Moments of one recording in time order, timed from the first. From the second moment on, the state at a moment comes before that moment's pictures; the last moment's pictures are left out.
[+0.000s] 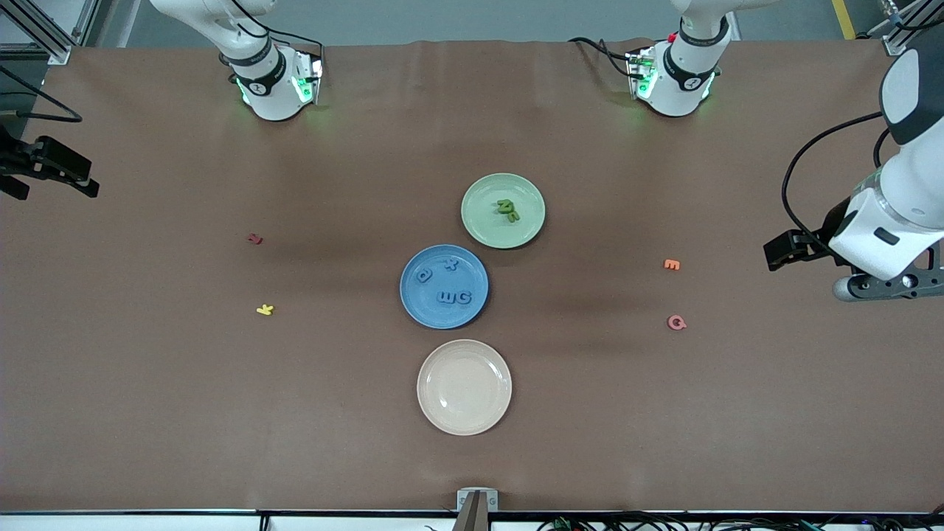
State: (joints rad) left arm 0.11 0.23 -0.29 -1.42 0.15 1.62 -0.21; right arm 0.01 0.01 -0.04 -1.47 0.00 1.49 -0.06
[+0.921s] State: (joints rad) left arm 0.01 0.07 -0.10 -1.51 0.05 1.57 -0.11; right arm 0.01 0.01 -0.04 -1.46 0.00 1.49 -0.06
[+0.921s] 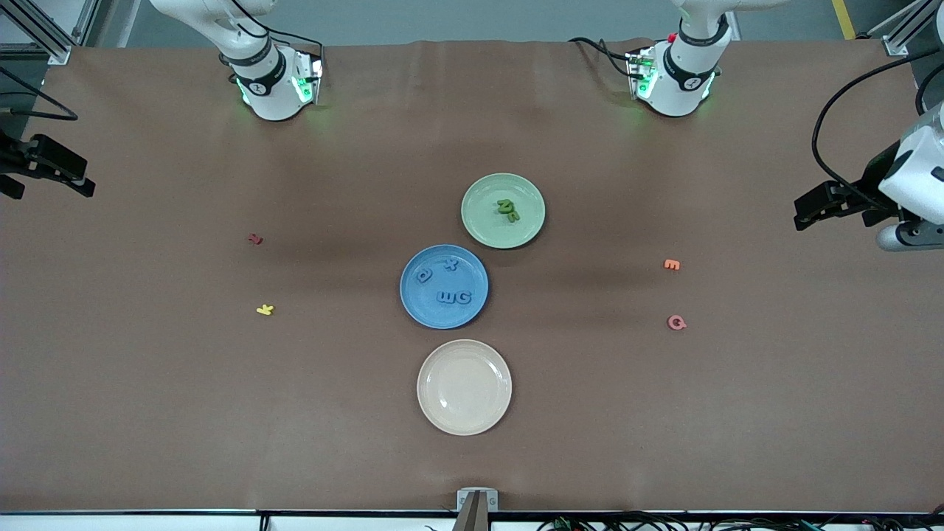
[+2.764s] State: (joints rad) left arm -0.04 -0.07 -0.08 -1.64 0.02 1.55 -0.11; right arm 0.01 0.01 -0.05 -1.46 0.00 1.49 -0.06
